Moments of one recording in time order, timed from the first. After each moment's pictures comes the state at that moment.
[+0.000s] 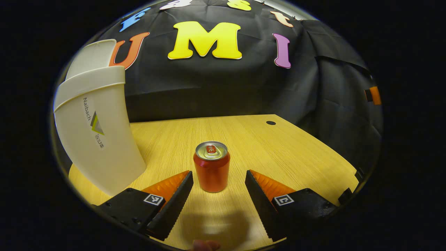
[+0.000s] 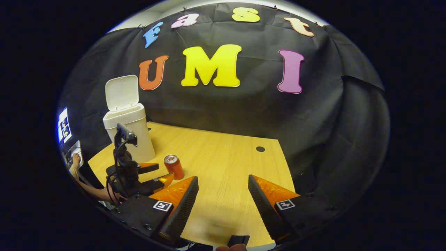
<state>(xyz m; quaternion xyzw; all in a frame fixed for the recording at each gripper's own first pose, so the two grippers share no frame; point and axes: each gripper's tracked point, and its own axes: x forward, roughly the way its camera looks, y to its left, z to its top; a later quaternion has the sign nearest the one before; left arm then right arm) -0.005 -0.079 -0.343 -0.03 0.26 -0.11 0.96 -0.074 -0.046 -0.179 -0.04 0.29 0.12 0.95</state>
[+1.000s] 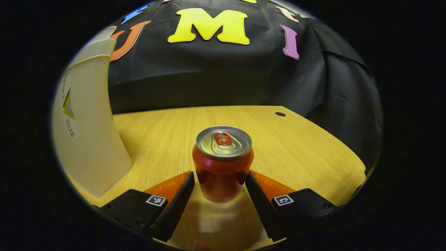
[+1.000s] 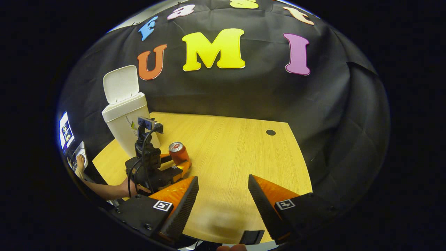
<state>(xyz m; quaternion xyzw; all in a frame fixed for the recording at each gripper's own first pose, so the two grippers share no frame) 0.035 -0.075 -0.398 -0.03 0.29 -0.12 0.95 -0.074 -0.031 -0.216 -0.02 0.34 0.12 0.93</state>
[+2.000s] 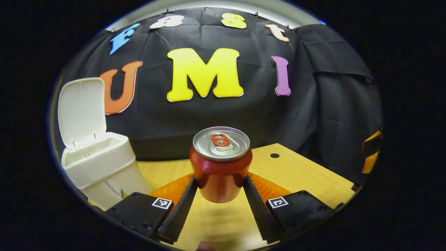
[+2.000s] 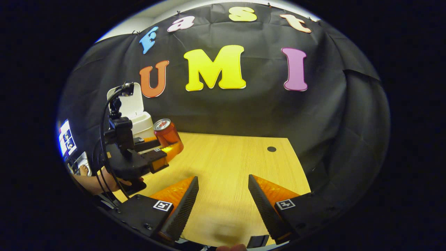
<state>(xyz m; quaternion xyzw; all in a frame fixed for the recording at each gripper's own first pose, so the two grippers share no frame) 0.063 -0.029 -0.173 0.03 0.13 -0.09 0.99 -0.065 -0.013 -0.151 0.00 0.26 0.13 0.96</state>
